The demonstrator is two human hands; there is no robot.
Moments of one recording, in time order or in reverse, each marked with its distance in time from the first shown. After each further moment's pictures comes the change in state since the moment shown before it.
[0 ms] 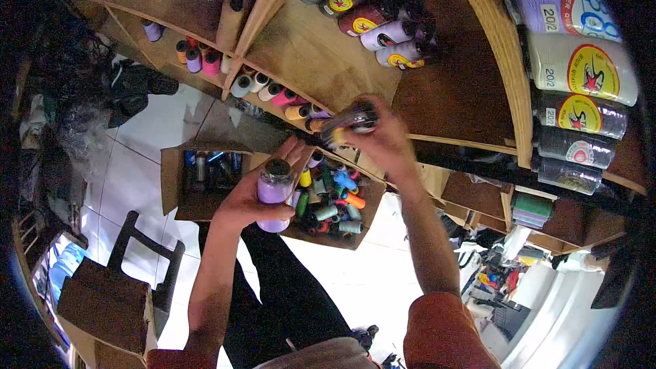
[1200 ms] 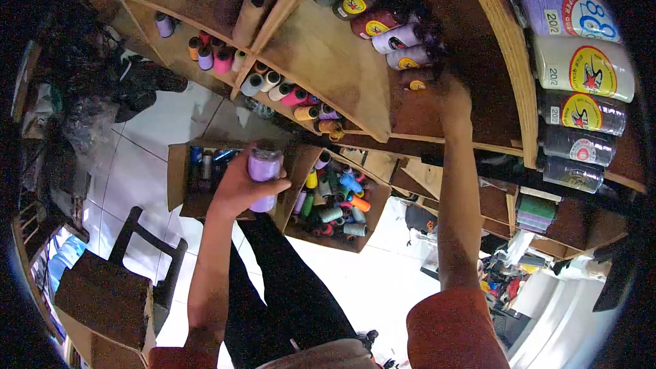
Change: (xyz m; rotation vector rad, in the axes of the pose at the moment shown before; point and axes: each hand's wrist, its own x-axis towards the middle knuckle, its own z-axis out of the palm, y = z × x) left_hand -0.015 0.007 -0.020 0.402 0.410 -0.123; right_hand 0.083 0.075 -0.111 -0.851 0.259 -0.249
